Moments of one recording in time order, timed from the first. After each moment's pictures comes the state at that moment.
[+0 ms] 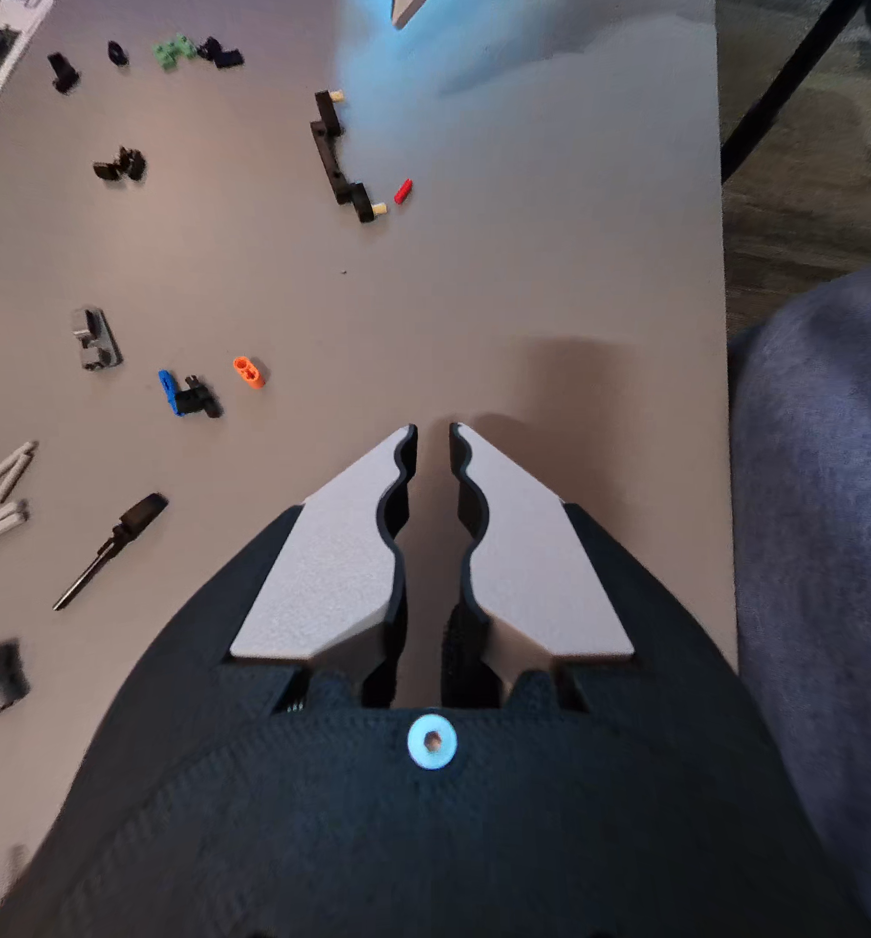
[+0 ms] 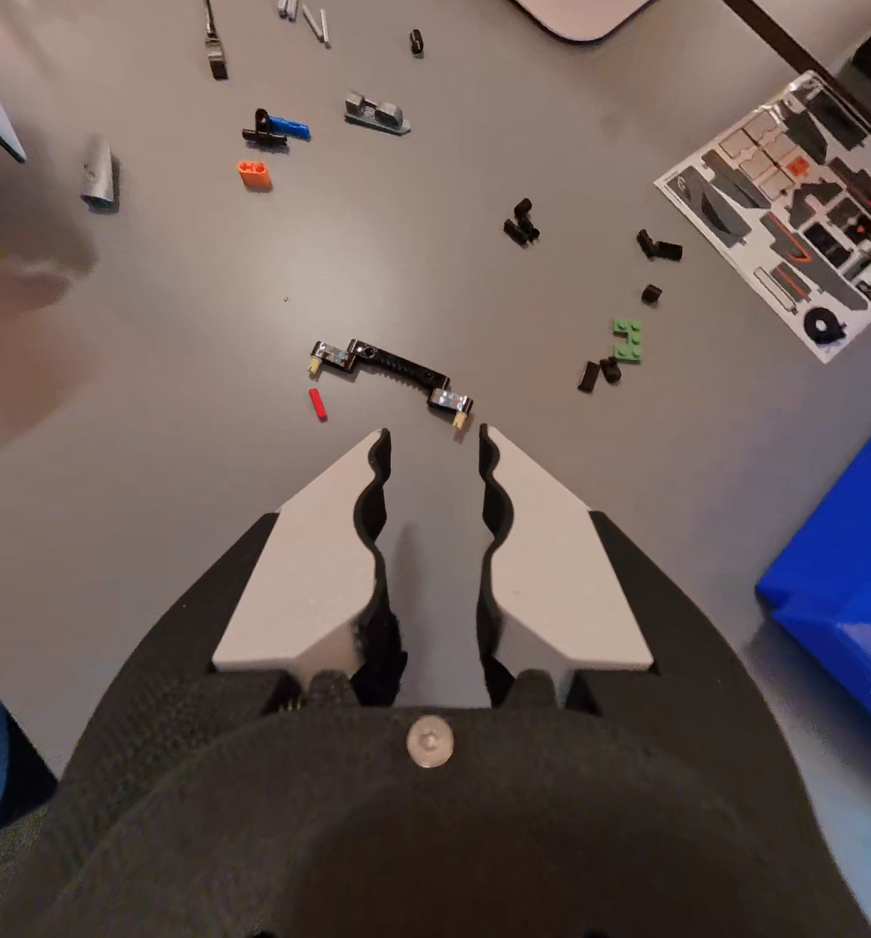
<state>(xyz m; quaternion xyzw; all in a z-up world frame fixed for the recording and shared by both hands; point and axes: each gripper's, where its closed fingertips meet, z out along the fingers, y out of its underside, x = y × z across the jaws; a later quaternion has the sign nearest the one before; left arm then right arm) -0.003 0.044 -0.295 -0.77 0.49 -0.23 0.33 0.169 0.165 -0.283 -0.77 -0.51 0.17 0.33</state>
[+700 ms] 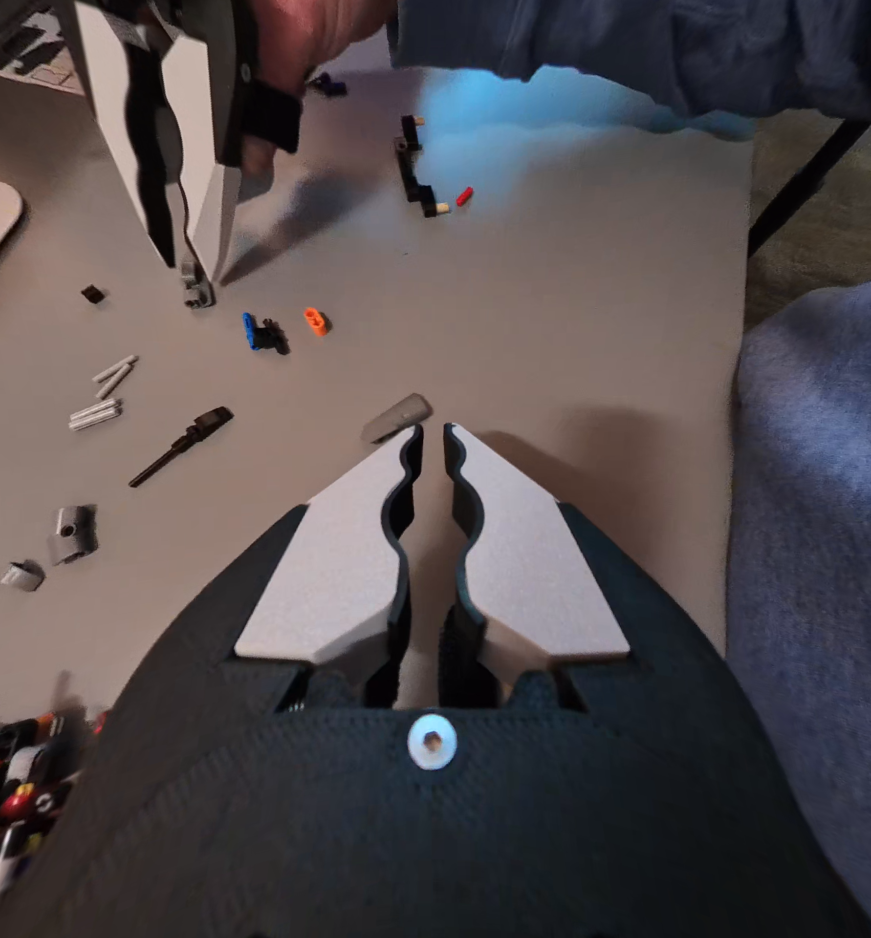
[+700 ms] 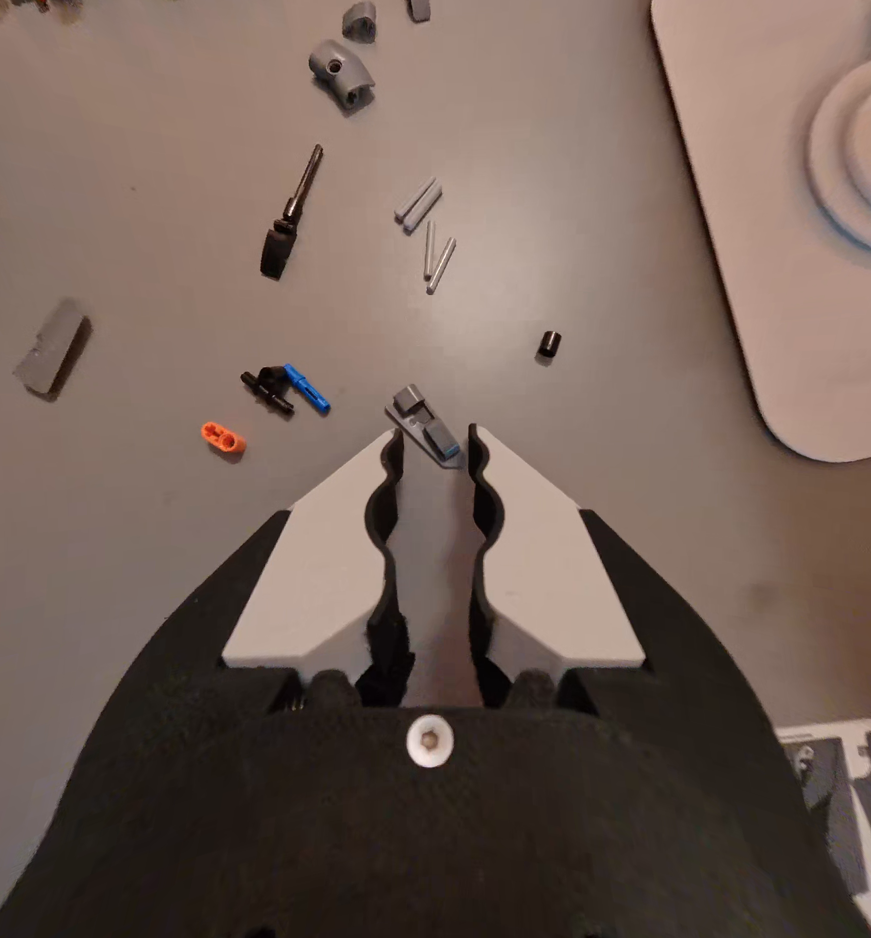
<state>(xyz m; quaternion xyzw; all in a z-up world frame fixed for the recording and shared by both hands) -0.043 0.037 -0.280 -0.79 0.43 -0.21 0.38 -0.027 0.222 -0.327 -0.62 -0.71 0.24 0.21</state>
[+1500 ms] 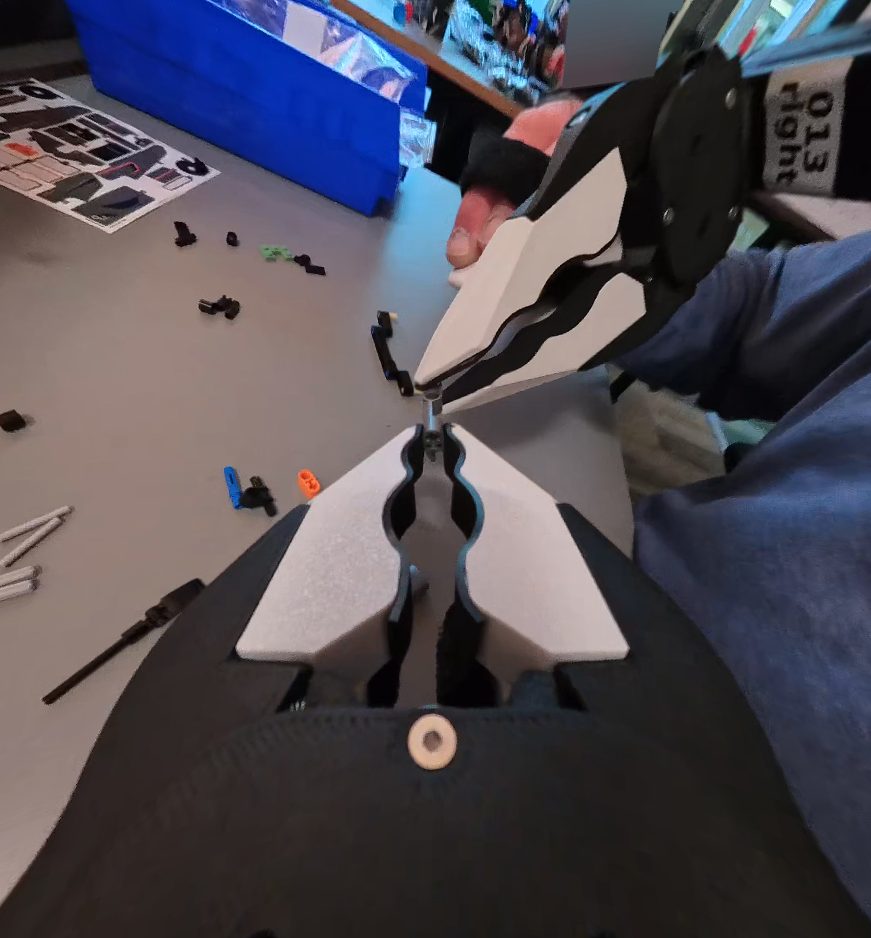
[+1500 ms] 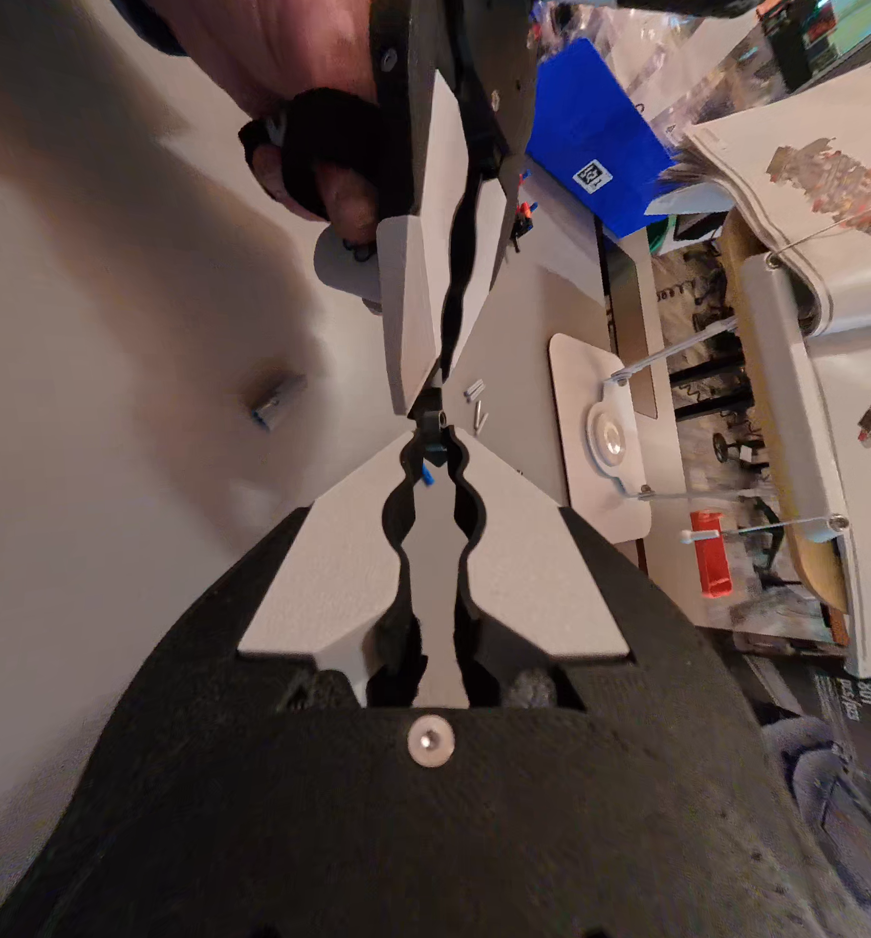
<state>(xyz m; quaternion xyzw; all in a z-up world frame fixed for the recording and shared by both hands) -0.004 0.096 -0.236 -0.74 0.34 -0.42 0.39 -0.011 0.105 -0.229 -0.44 -0.76 0.10 0.47</state>
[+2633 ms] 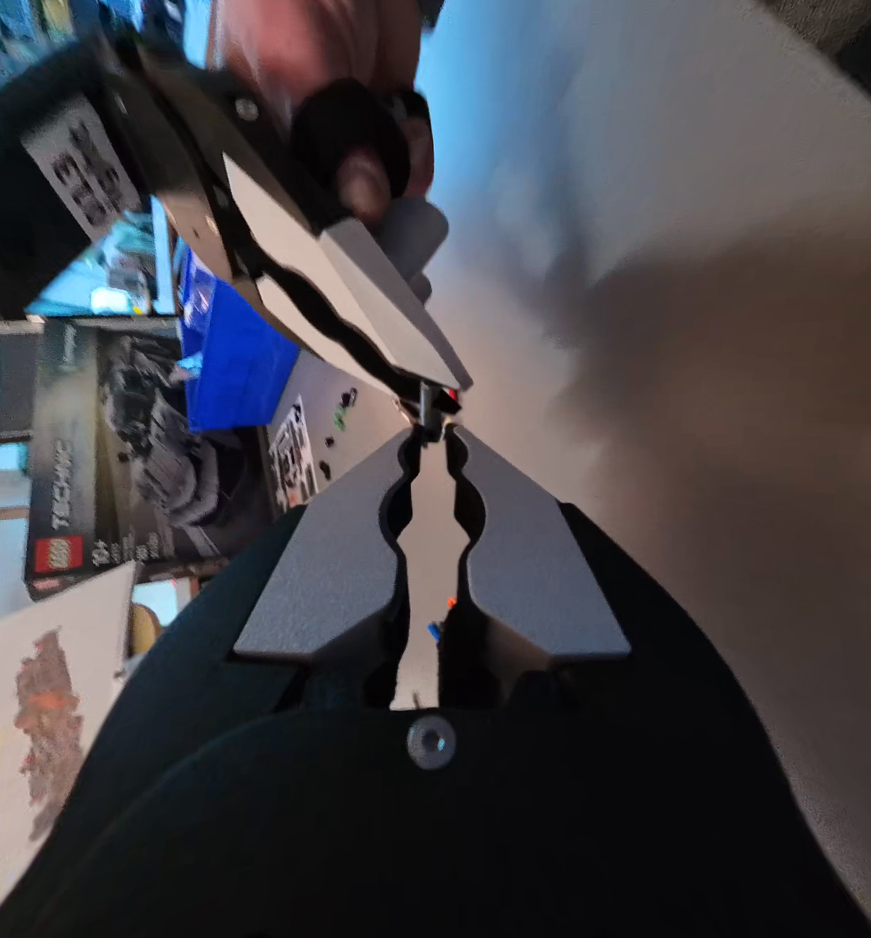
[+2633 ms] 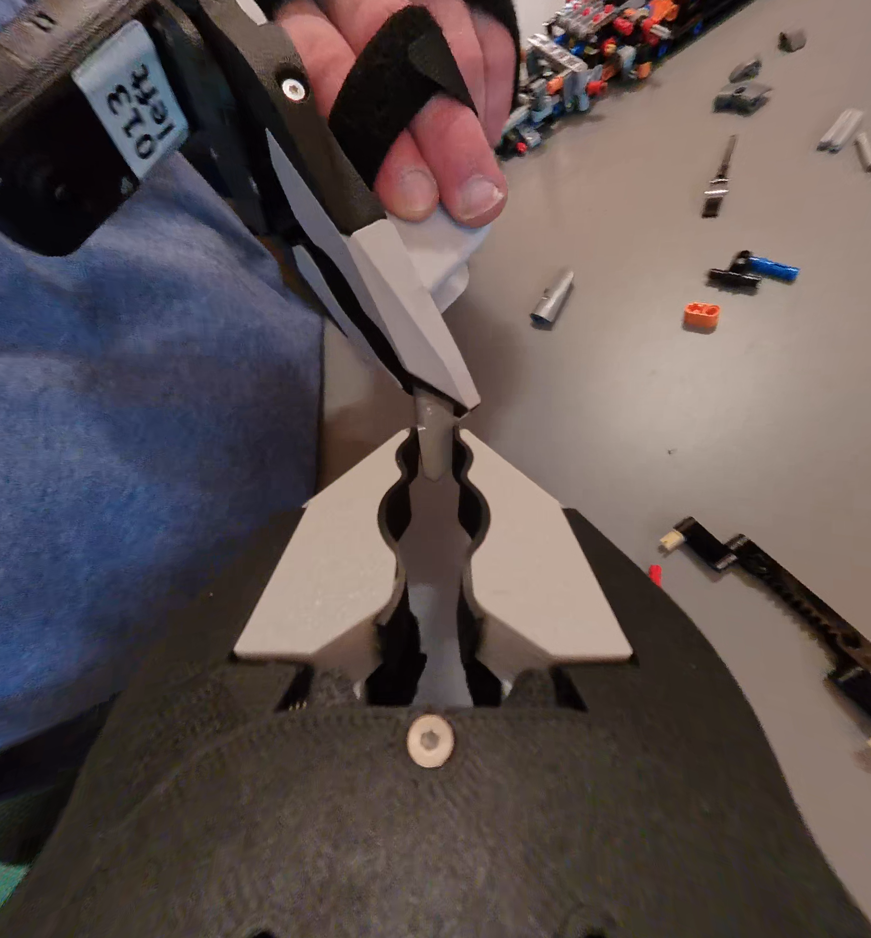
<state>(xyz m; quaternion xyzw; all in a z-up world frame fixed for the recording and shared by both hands) 0.085 0.059 -0.262 -0.45 0.75 0.08 0.48 0.084 0.042 -0.261 -0.62 -0.61 0.48 0.16</state>
